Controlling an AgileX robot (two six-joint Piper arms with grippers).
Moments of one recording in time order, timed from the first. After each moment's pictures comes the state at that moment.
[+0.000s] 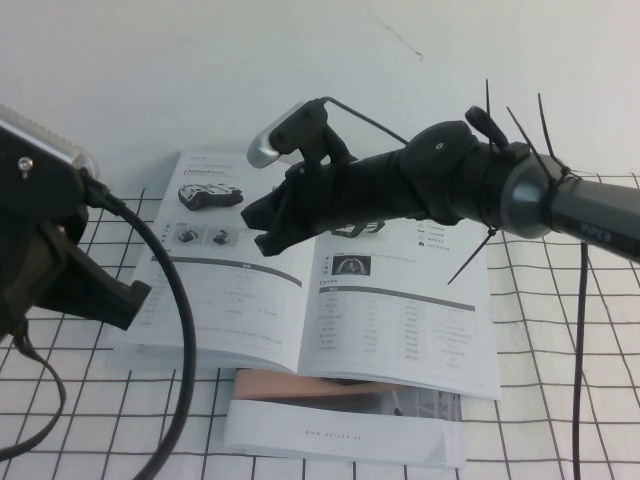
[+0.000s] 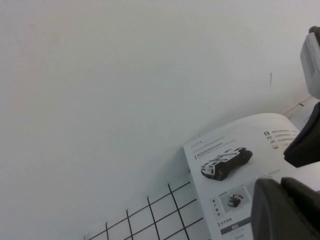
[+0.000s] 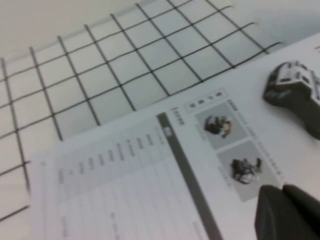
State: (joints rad) right arm 0.55 2.23 -1.75 1.20 0.56 -1.31; left arm -0.83 0.90 -0.78 1.23 0.68 -0.90
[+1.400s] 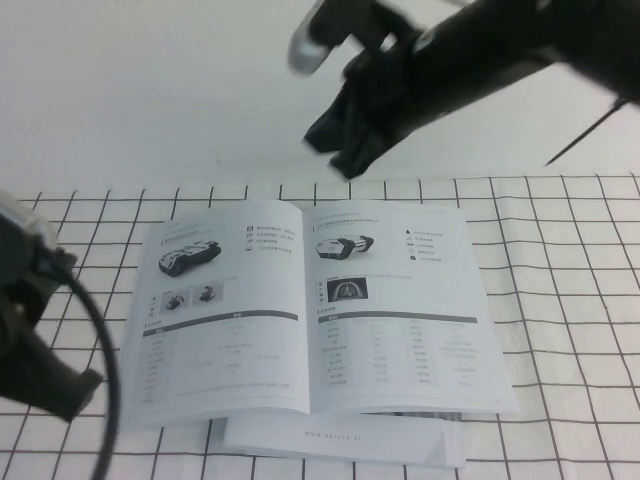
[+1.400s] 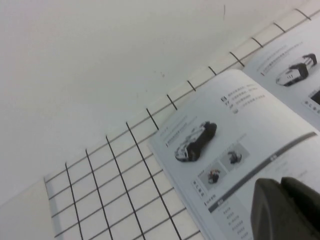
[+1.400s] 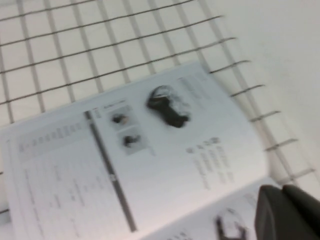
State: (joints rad) right arm 0.51 1.96 -1.88 0.54 0.89 -0.89; left arm -0.83 0.78 -0.78 0.81 0.78 -0.53
